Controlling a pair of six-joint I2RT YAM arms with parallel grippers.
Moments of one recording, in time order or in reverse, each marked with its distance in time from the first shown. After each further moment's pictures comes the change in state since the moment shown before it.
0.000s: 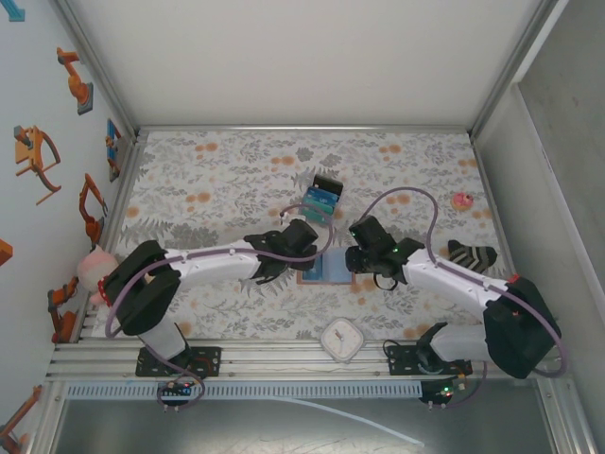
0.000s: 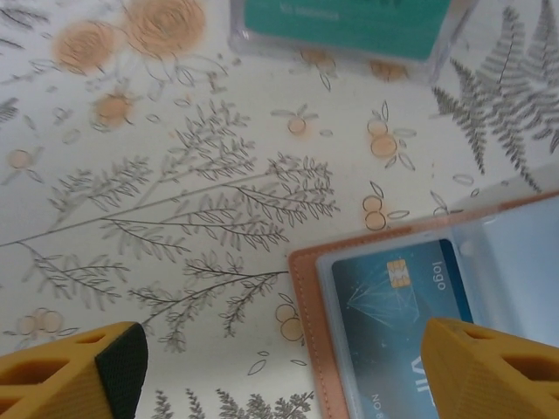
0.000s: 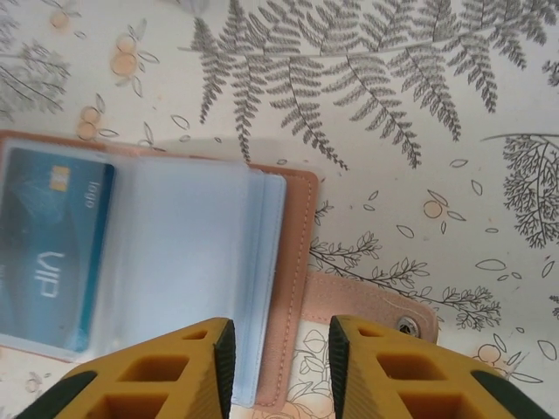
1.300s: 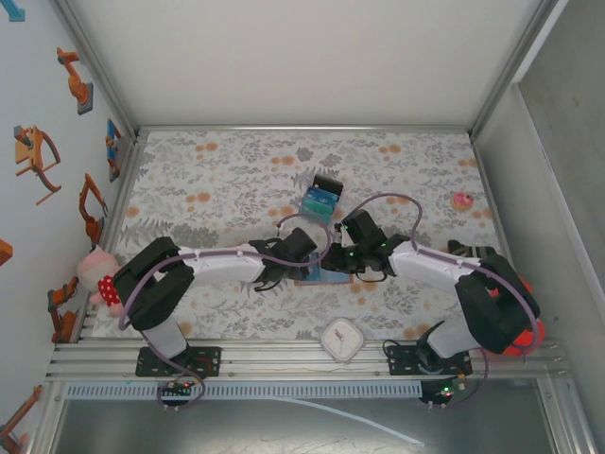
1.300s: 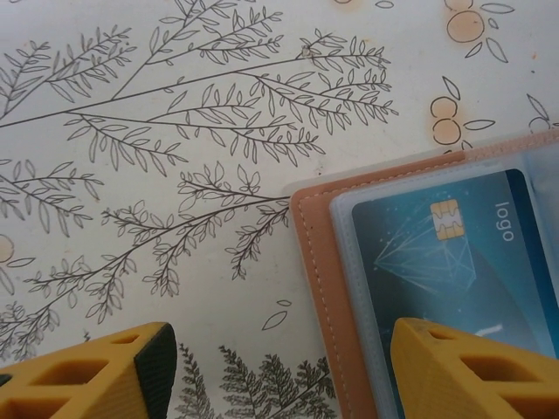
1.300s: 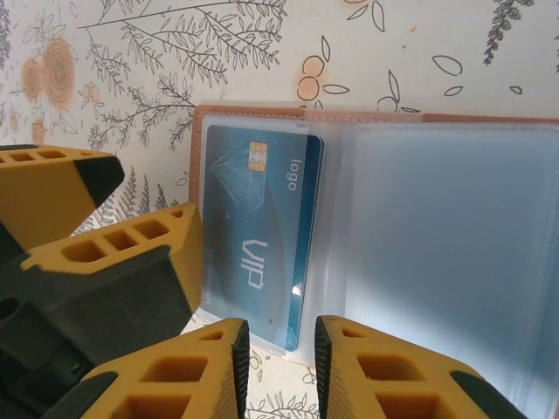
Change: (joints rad) left arm -0.004 0.031 -0.058 -0.018 0.040 -0.086; right arm -0.019 0.187 0.010 0.252 -0.458 0.155
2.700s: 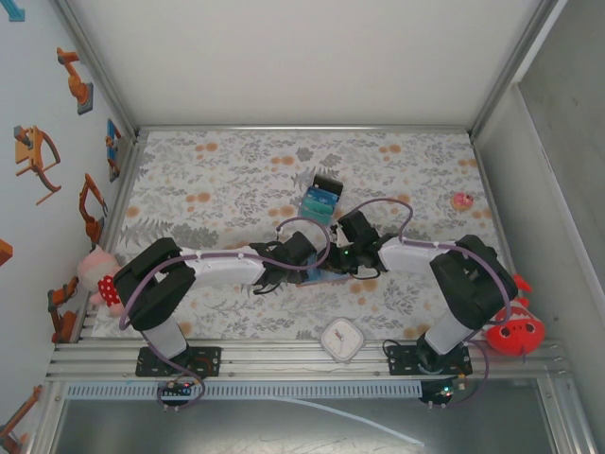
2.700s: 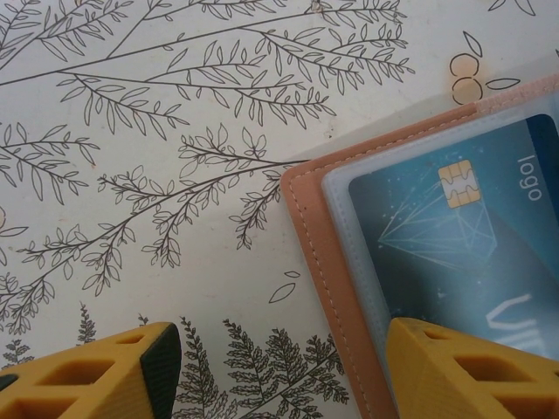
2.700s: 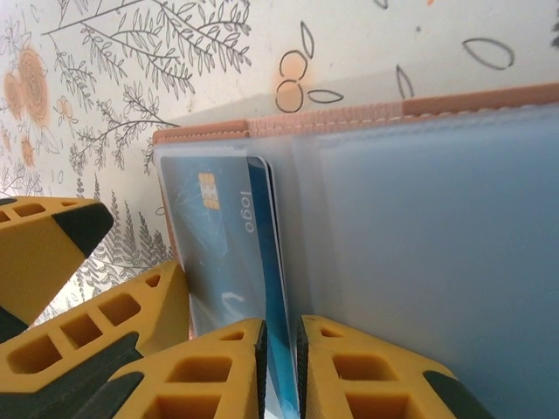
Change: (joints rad) left arm -0.013 0.012 -0.016 -0.008 0.003 -0.011; right arm -0.027 0.161 0.005 0.137 -0.093 0.073
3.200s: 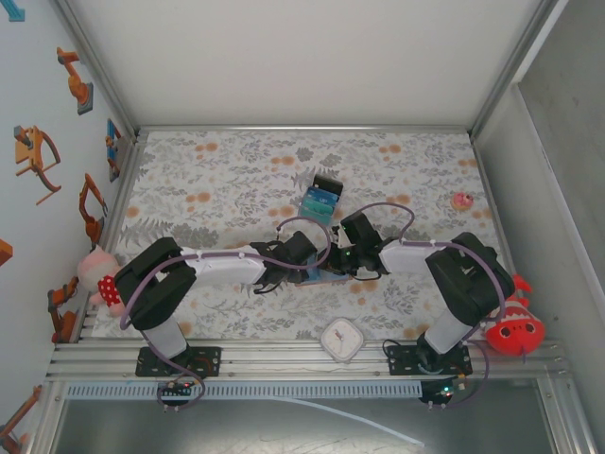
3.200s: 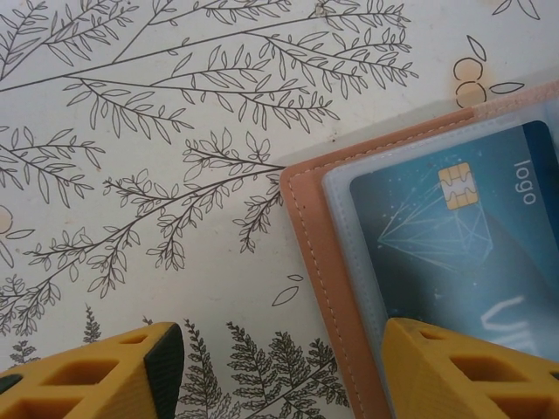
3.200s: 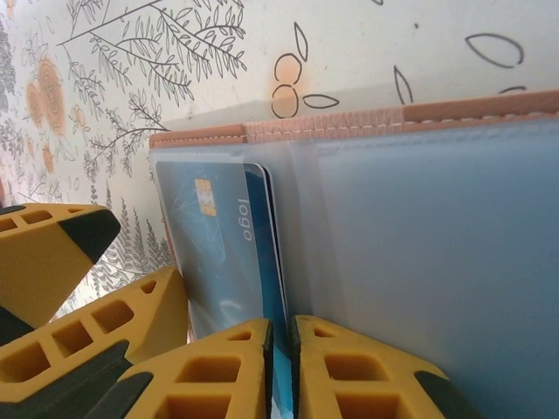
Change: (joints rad) left arm 0.000 0.006 0.010 -0.012 -0.009 0.000; right arm -0.016 0.026 -0.049 0.123 -0.060 0.042
